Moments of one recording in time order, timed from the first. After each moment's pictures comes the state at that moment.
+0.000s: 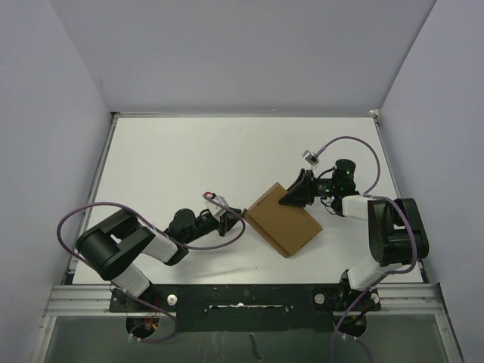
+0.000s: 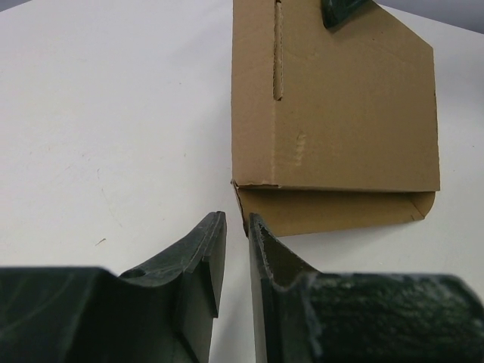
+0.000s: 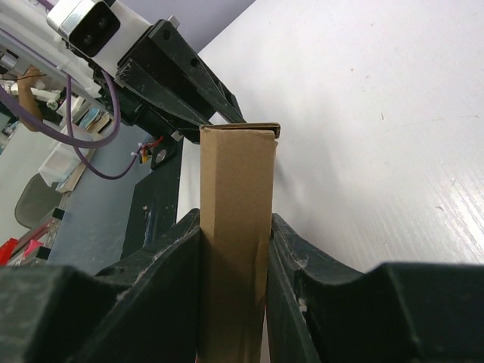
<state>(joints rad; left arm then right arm) -0.75 1.60 0.26 1.31 0.30 -0.08 0.07 1.61 0.62 0.67 -1.44 0.36</state>
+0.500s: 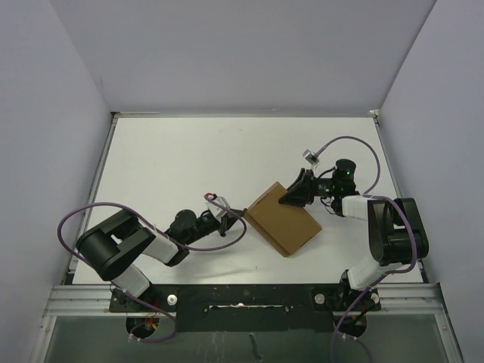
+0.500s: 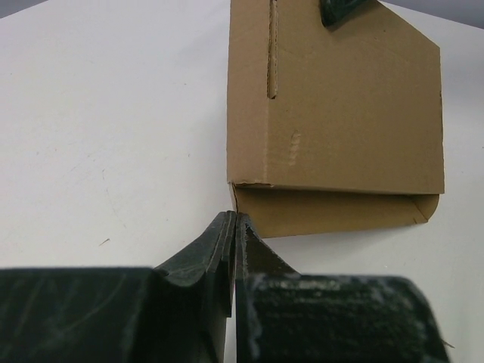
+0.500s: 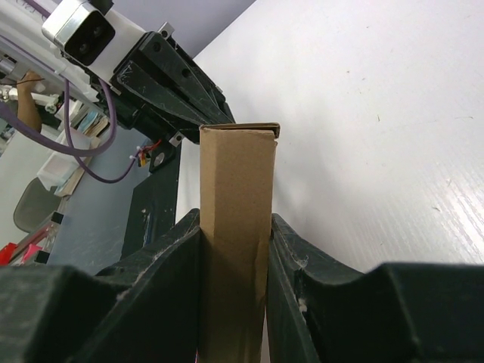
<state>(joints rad) -0.77 1.60 0.26 1.30 0.25 -0.07 0.07 1.61 0.62 0.69 -1.43 0.39</state>
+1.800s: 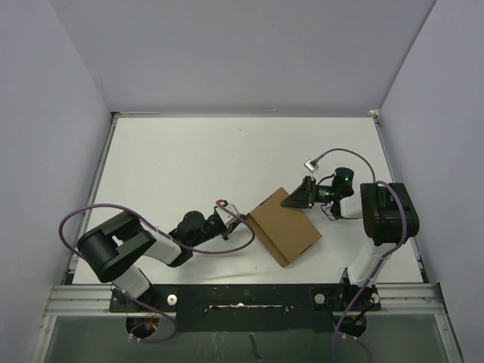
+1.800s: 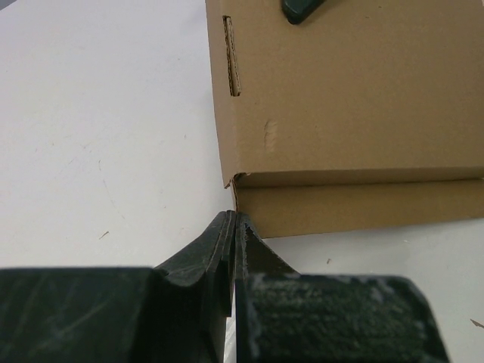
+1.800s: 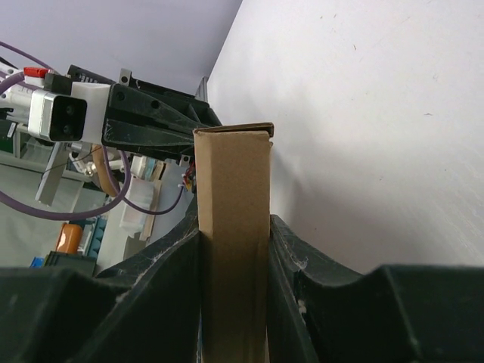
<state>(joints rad) -0.84 1.59 0.28 1.17 0.18 0.08 0.01 1.80 0.59 0.79 -1.40 0.67</state>
